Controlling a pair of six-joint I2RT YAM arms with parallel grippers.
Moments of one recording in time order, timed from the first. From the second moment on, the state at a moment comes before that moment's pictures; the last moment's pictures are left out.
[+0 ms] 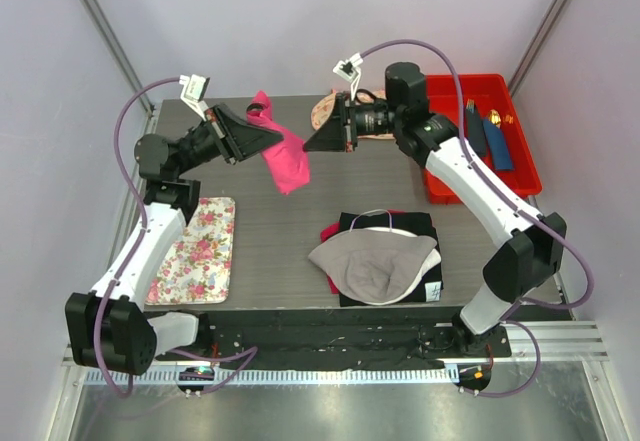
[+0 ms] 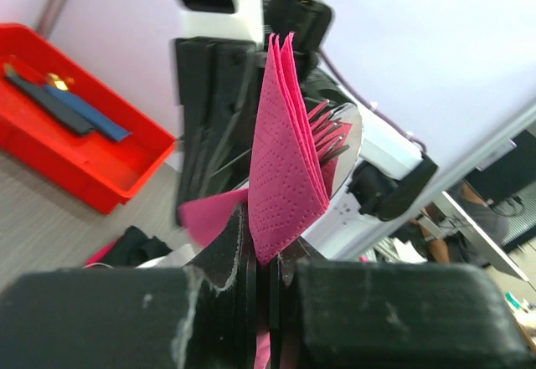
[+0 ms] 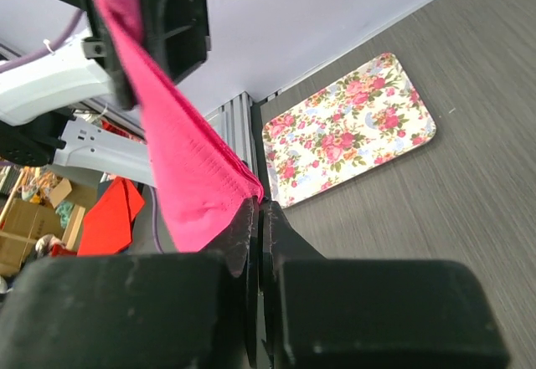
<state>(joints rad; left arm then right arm) -0.14 1.22 0.98 0.81 1.01 -1.20 0.50 1.63 1.64 -0.22 -1.00 0.39</state>
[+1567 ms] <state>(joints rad) -0.19 1.21 1.03 0.74 1.03 -1.21 0.64 1.66 1.46 0.31 -1.01 0.83</state>
